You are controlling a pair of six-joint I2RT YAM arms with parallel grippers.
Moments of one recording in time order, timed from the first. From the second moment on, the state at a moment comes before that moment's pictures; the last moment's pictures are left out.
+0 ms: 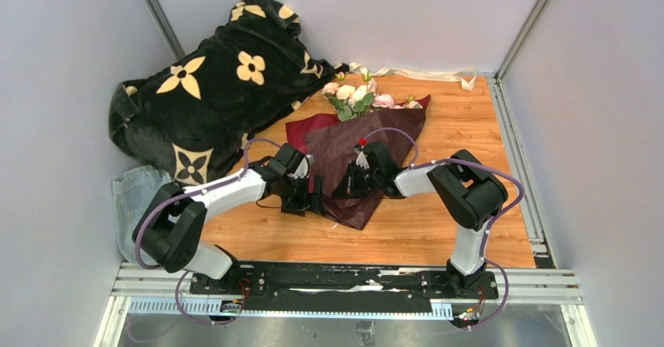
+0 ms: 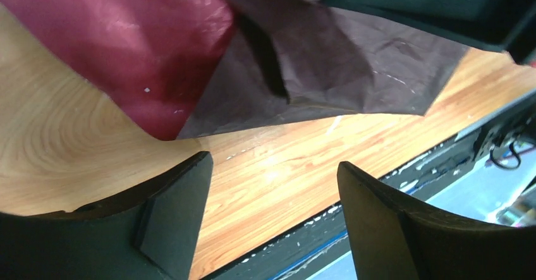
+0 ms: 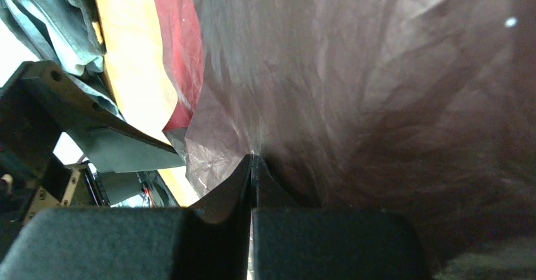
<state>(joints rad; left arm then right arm) -0.59 1.44 0.77 -0.44 0.36 -0.52 0.64 1.85 0.79 0.34 -0.51 0.83</state>
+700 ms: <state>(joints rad) -0.54 1.45 0.69 -0.29 0.21 -0.68 0.64 1.83 0.79 0.33 -0.46 0.83</state>
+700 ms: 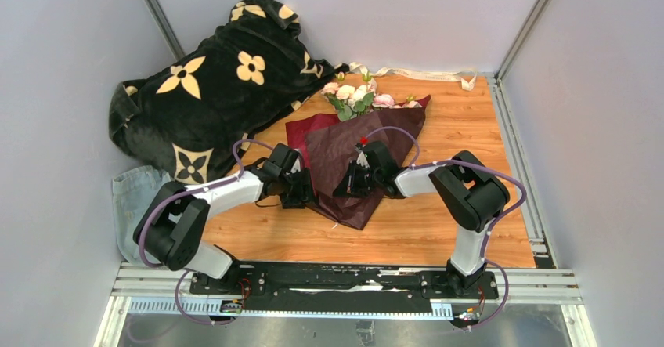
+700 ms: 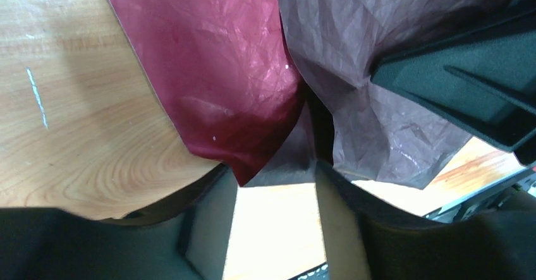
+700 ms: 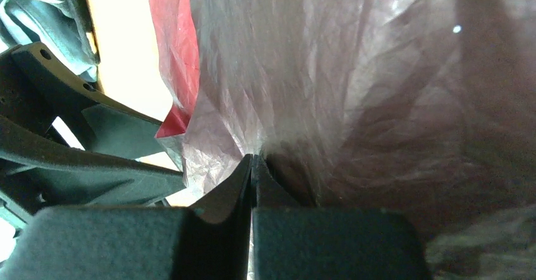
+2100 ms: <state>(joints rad) -0.91 1.53 0.99 -0.33 0.15 0.11 0.59 1.81 0.79 0.41 -0.51 0.87</state>
